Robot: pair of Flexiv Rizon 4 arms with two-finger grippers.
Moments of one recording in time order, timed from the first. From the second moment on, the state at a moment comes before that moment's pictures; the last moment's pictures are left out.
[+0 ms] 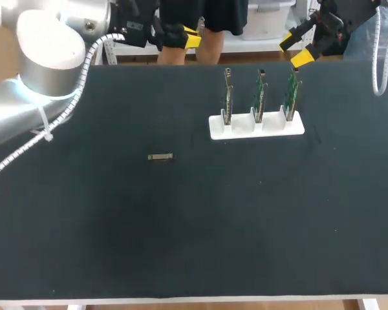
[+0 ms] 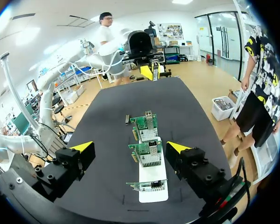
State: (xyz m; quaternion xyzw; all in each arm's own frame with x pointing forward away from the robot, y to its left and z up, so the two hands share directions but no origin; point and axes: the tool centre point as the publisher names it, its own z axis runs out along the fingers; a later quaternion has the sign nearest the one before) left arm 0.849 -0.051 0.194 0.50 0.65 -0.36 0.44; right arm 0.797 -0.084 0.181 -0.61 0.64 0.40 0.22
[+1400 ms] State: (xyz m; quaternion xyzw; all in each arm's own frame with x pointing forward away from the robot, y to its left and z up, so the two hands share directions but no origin) left arm 0.825 -0.132 0.201 0.50 0.56 -0.47 0.47; right arm 0.797 -0.084 0.181 -0.61 0.64 0.40 0.22
